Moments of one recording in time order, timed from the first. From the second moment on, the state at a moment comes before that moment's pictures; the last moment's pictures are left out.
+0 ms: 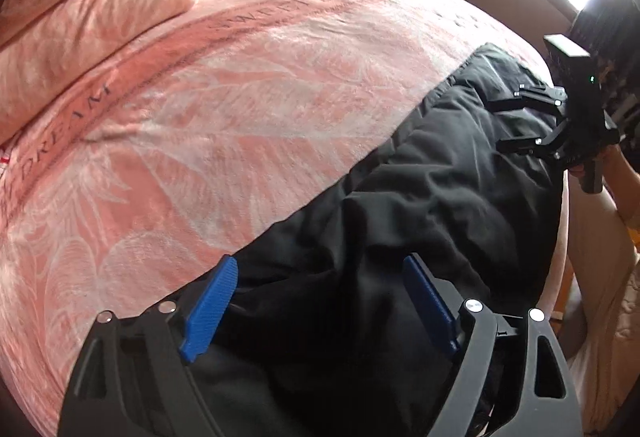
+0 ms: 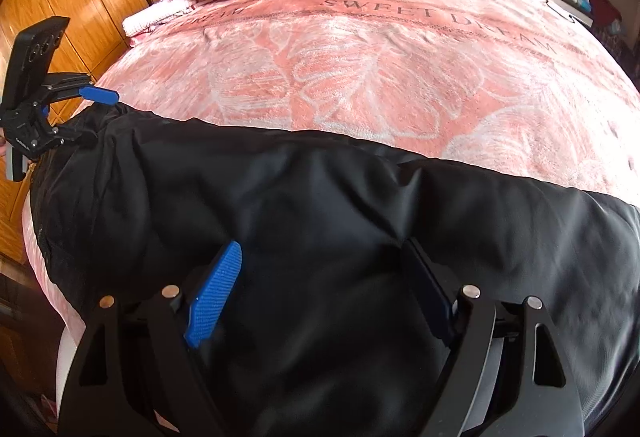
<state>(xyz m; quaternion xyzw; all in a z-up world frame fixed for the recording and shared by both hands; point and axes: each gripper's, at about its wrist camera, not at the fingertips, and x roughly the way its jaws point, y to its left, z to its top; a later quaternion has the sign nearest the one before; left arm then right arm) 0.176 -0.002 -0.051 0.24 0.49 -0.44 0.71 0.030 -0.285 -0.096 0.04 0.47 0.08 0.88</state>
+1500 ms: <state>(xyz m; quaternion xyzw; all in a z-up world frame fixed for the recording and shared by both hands) 0.168 0.066 -0.031 0.24 0.48 -0.30 0.79 -0.002 -0.287 -0.070 0.06 0.45 0.10 0.88</state>
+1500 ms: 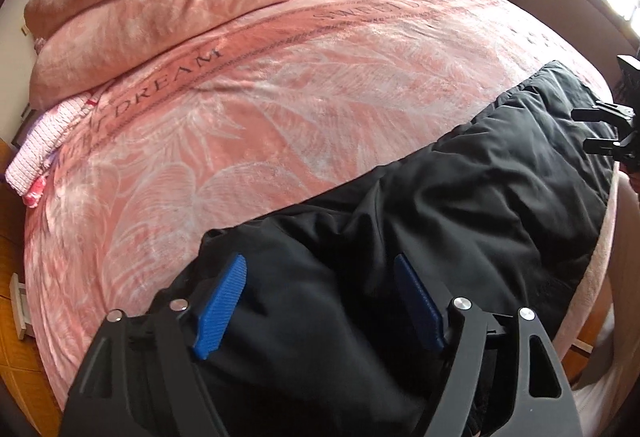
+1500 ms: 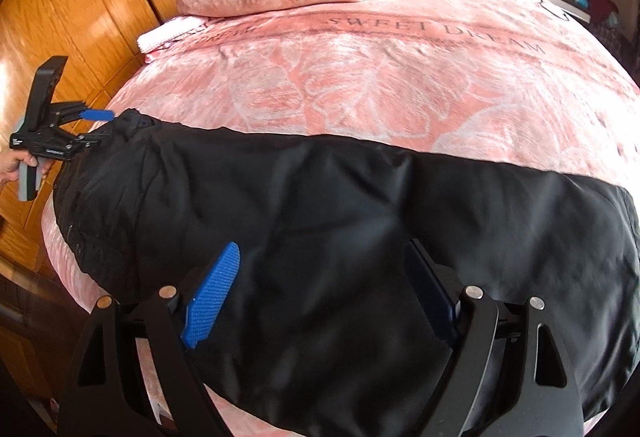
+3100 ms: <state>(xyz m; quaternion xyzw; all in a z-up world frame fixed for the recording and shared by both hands) 0.153 0.098 -0.073 0.19 0.46 -0.11 0.86 0.005 -0.269 -0.104 0.00 0.49 0.06 0.87</state>
